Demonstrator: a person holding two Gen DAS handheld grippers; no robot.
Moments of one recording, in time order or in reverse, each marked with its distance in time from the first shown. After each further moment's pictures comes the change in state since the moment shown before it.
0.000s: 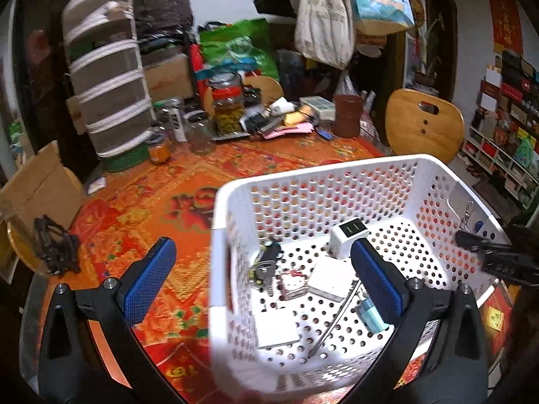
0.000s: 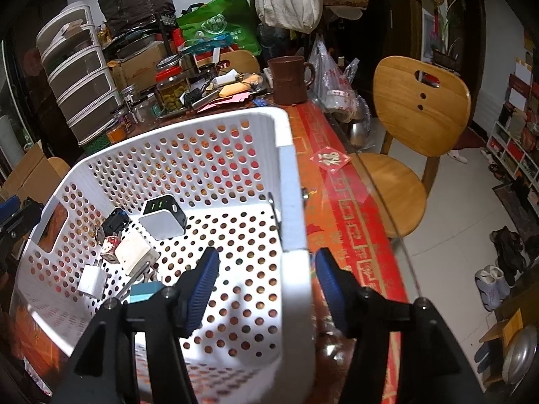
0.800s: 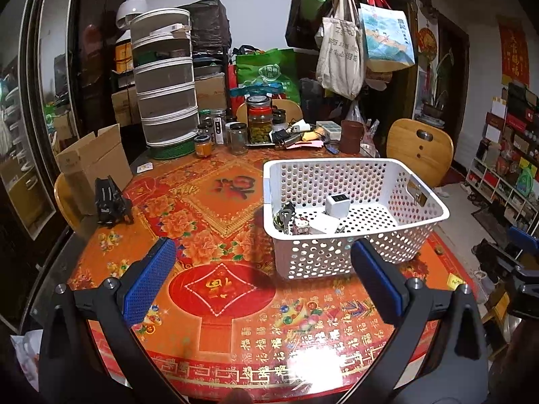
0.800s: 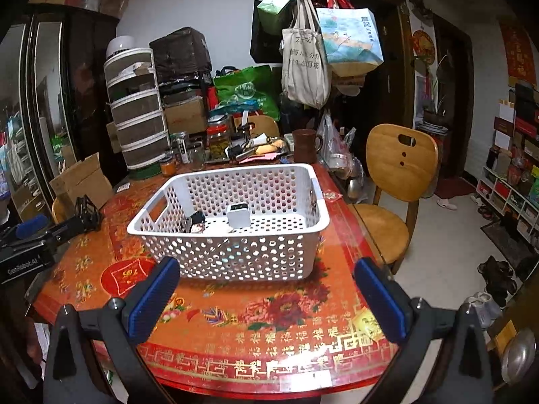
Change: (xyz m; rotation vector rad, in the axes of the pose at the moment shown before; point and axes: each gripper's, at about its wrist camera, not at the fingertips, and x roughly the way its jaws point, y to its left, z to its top) left arm -0.200 0.025 -0.090 -0.101 -0.088 0.043; right arm -0.200 0.057 -0.104 -0.079 -0.254 0.024
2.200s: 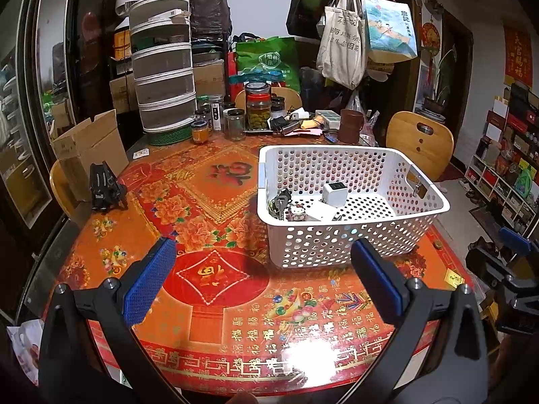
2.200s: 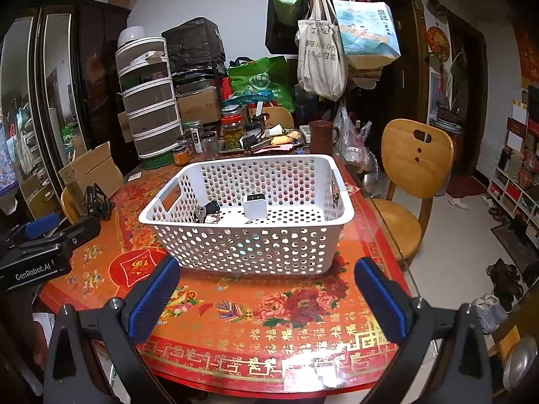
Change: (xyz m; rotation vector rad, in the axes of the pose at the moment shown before) left arm 0.019 -0.012 0.002 -0.029 0.053 -0.002; right arm 0.018 0.016 -0.004 -0.029 0.022 0.046
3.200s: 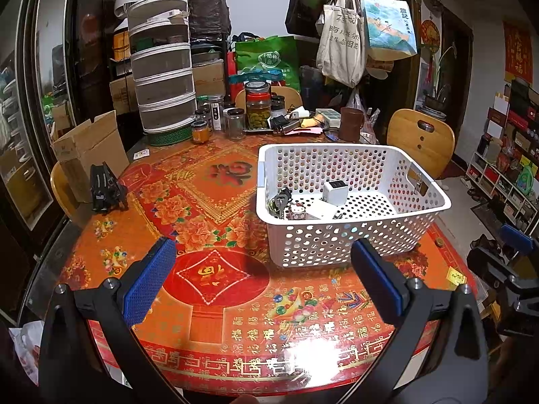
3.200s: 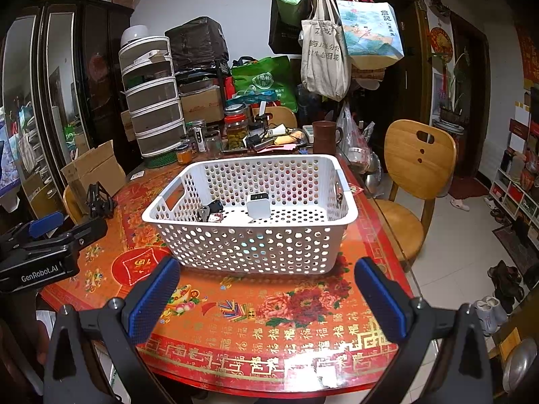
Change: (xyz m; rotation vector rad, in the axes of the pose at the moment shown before) left arm 0.001 -0.003 -0.002 0.003 0.001 0.004; right arm -0.002 0.002 0.002 -0.004 0.001 0.008
